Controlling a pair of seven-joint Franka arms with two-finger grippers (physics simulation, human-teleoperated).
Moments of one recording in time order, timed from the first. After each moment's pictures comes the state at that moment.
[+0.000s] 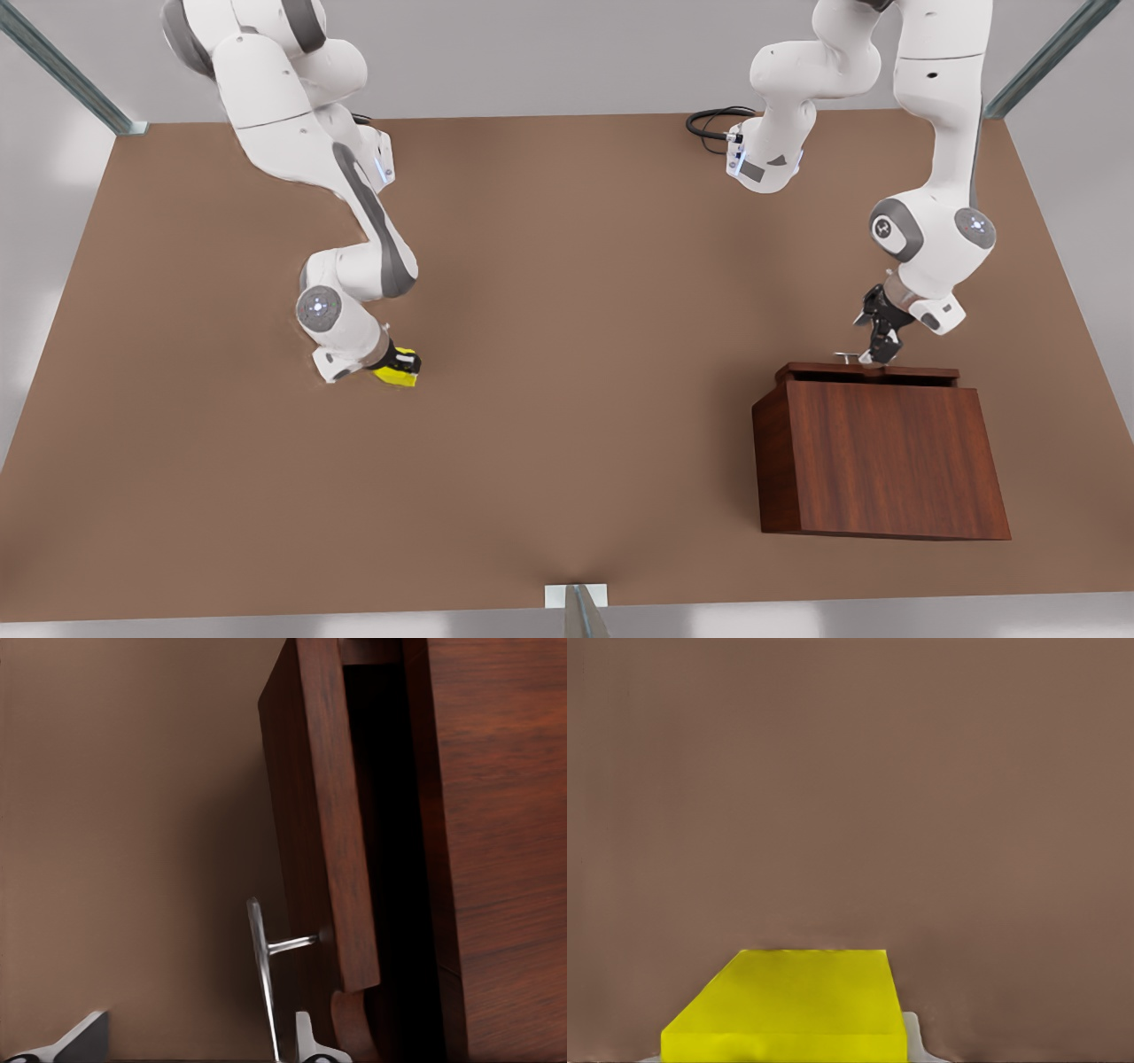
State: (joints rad) left arm -0.01 0.05 0.15 -2.42 -0.31 2.66 -0.95; right arm 0.50 0.33 -0.11 -2.09 0.19 2.44 0.54
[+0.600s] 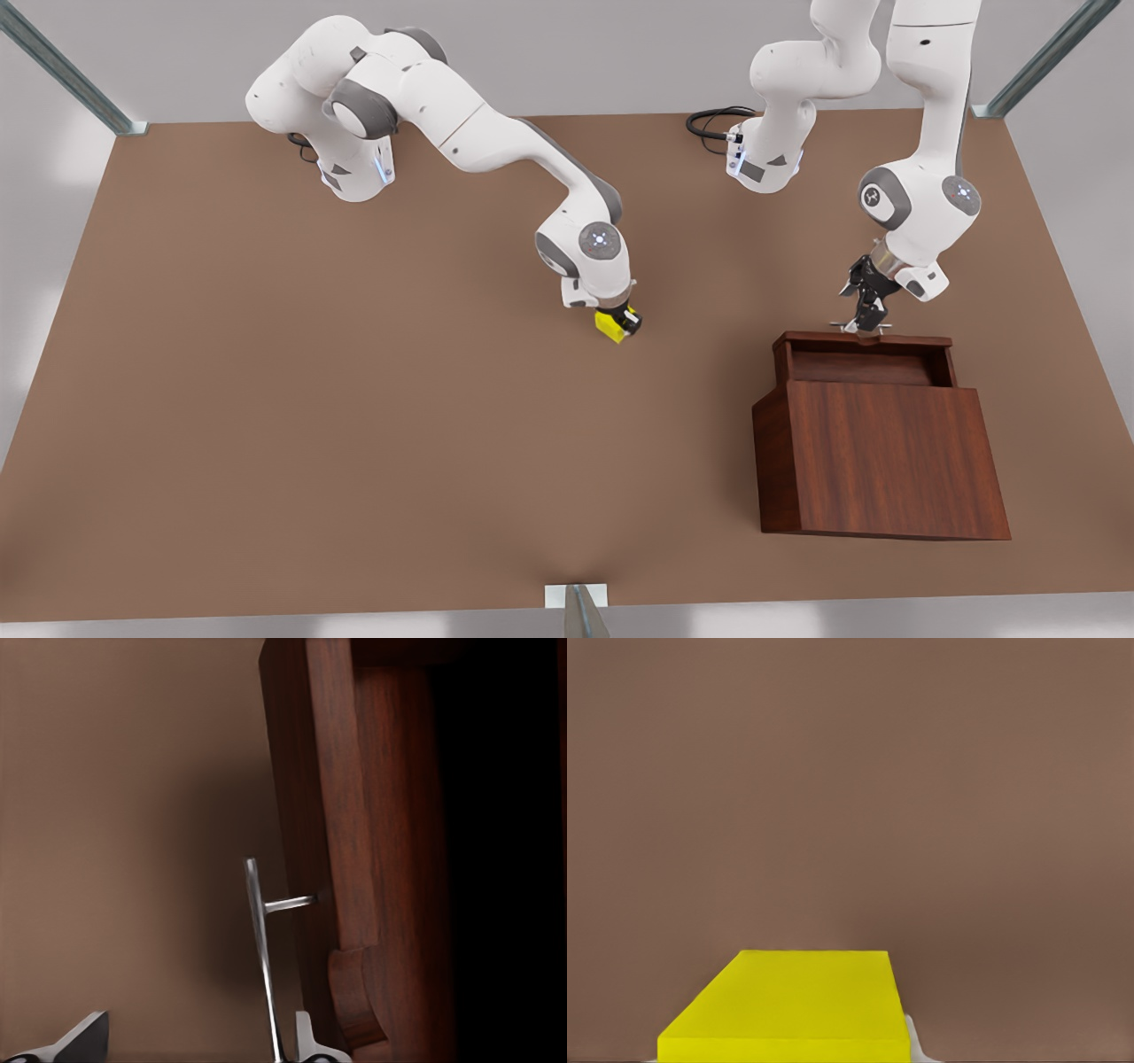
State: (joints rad) left arm -0.04 -0.11 0.18 -2.61 -0.32 2.66 -0.95; right arm 0.99 0.84 -0.07 -1.35 0.14 2.33 1.60
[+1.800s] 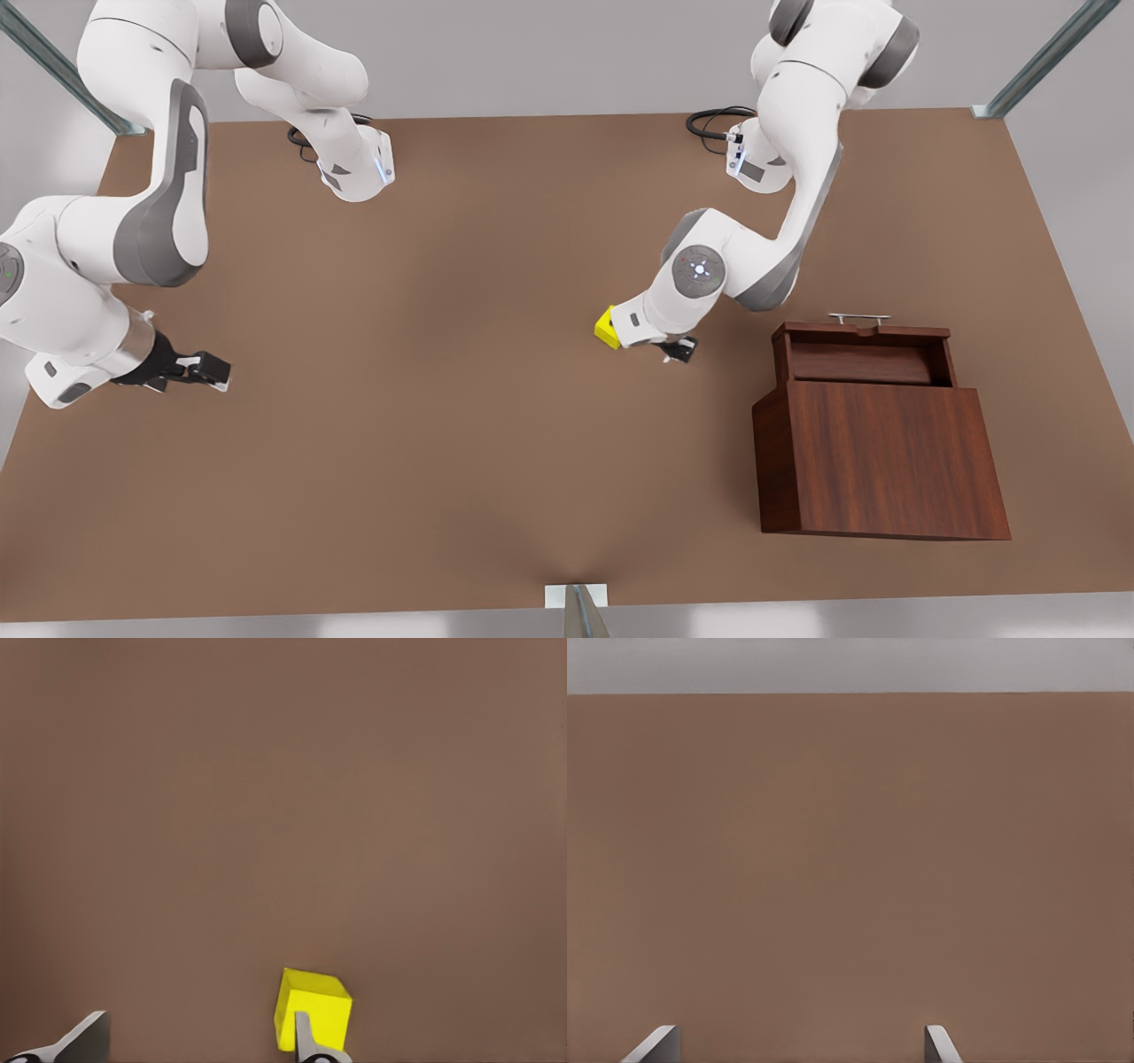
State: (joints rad) left arm -0.44 0.42 -0.18 -1.63 -0.01 2.06 -0.09; right arm 0.01 0.32 -0.04 -1.31 0.01 1.68 -0.03
